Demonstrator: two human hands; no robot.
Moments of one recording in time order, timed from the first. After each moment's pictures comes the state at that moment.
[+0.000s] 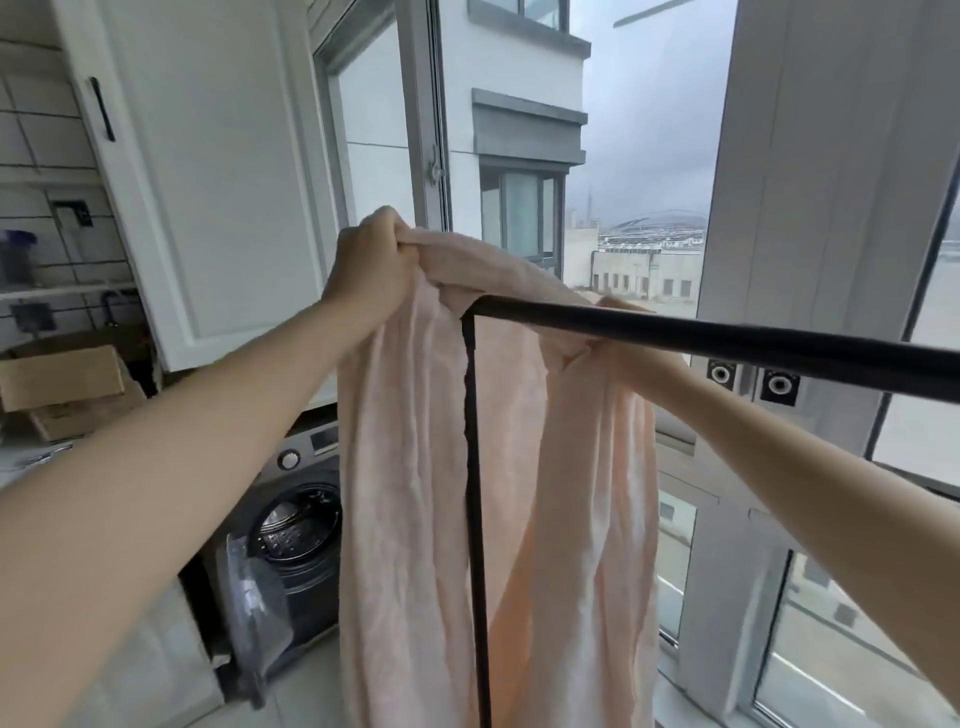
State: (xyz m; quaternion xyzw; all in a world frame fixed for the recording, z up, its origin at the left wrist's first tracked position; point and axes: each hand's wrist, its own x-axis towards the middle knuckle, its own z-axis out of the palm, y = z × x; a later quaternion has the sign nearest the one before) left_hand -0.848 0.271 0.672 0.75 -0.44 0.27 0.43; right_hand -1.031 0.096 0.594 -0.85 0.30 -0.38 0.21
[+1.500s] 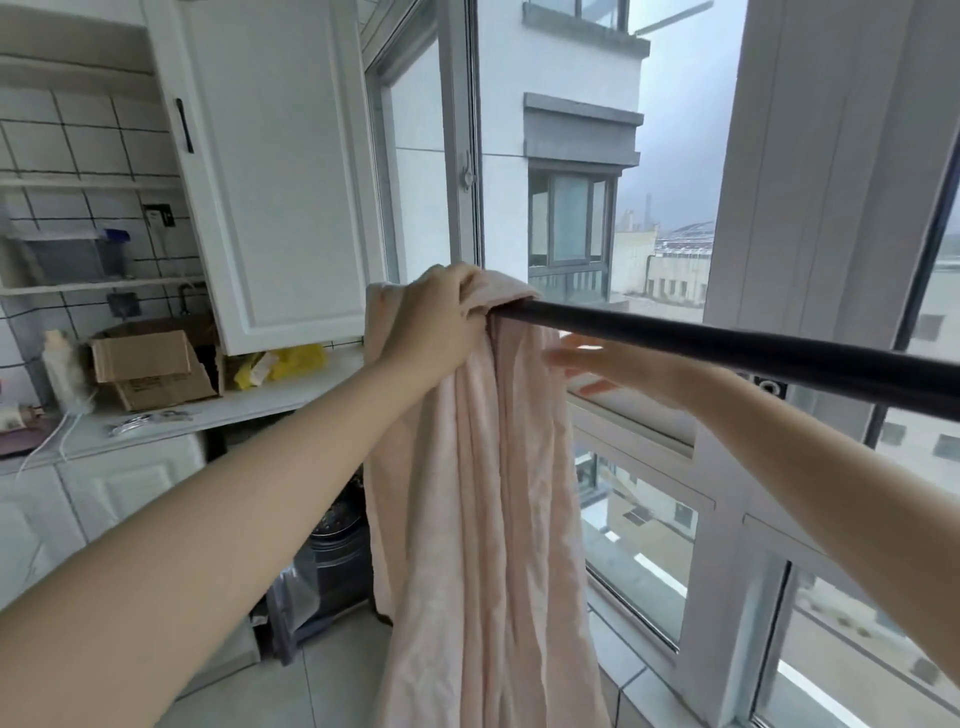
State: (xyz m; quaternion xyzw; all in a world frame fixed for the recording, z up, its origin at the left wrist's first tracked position) left_hand -0.934 0.265 0.624 0.73 -0.48 0.27 0.41; right_hand -1.080 0.118 0.607 -0.89 0.13 -0.20 0.39
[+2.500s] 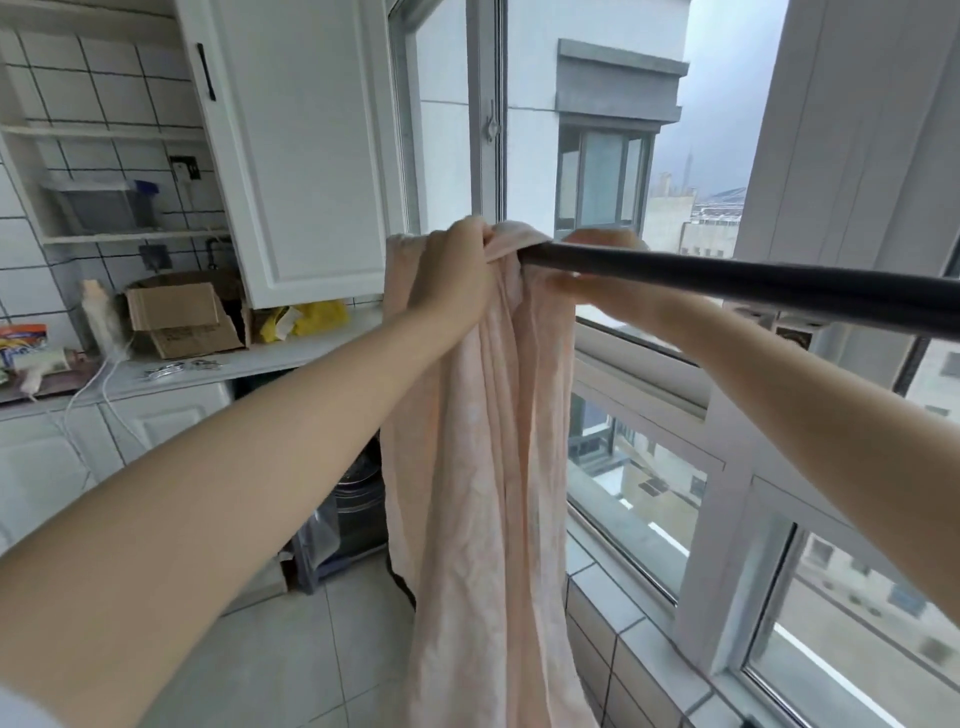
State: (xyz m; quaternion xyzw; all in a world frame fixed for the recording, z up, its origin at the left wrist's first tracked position) left_hand -0.945 0.254 0.616 0.77 -0.42 0.28 0.40; right_hand -1.067 0.128 0.620 -0.90 0.05 -0.34 0.26
